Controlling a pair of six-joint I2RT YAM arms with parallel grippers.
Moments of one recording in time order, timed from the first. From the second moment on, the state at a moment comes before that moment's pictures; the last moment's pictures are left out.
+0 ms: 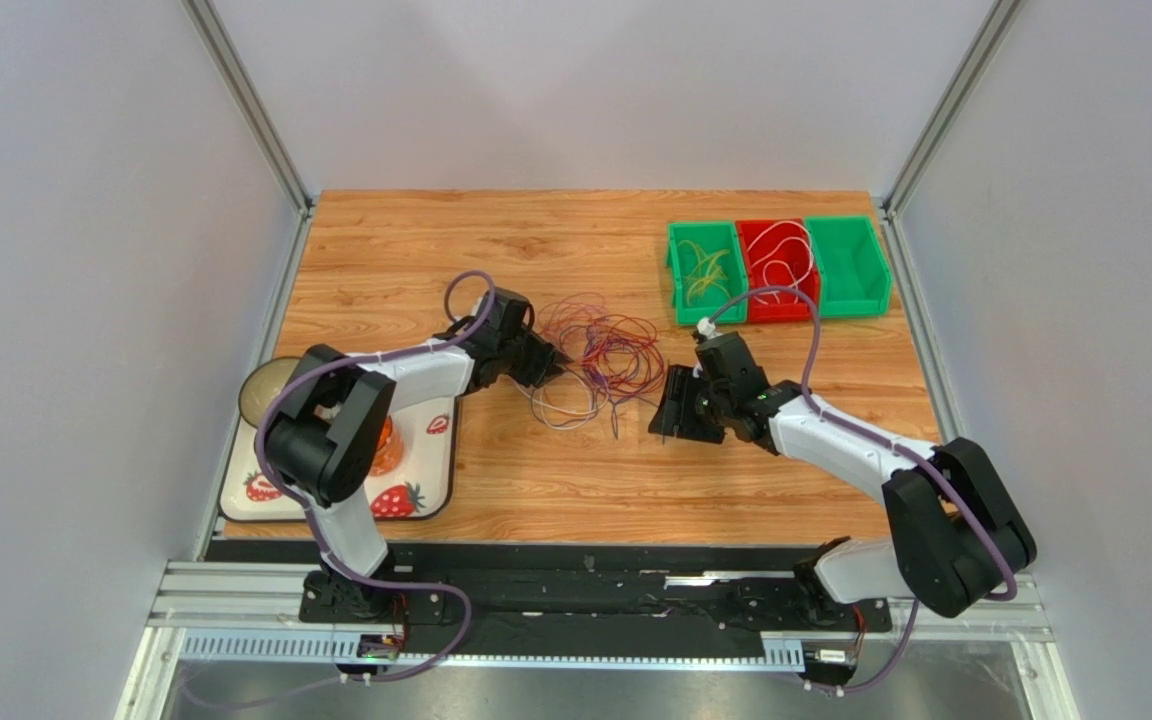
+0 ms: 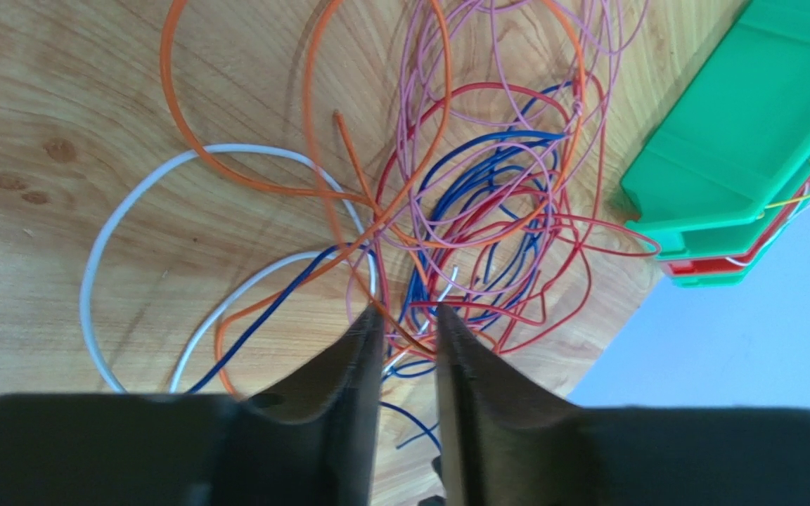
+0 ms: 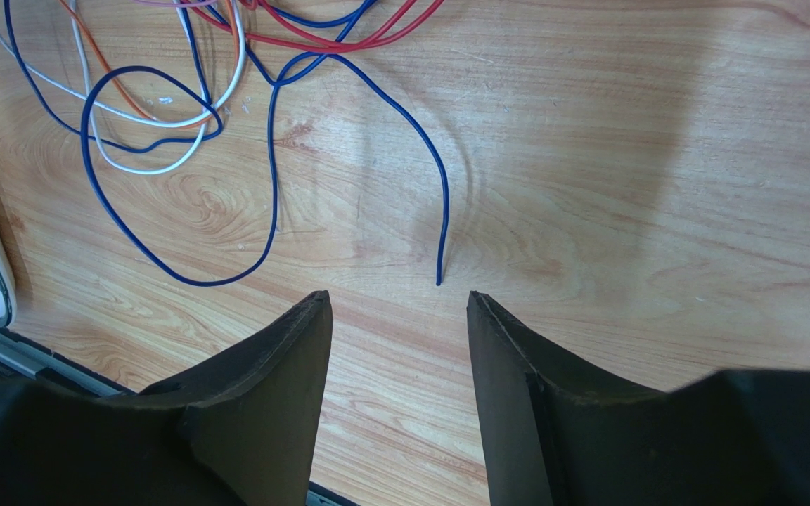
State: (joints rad) left arm -0.51 1.76 0.96 -0.02 0.08 -1.38; right arm 0.52 1.36 0.67 -0.23 -0.14 0.63
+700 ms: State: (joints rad) left arm -0.52 1.49 1.03 -0.14 0.07 -1.26; right arm 0.52 1.38 0.67 -0.22 -0.14 0.63
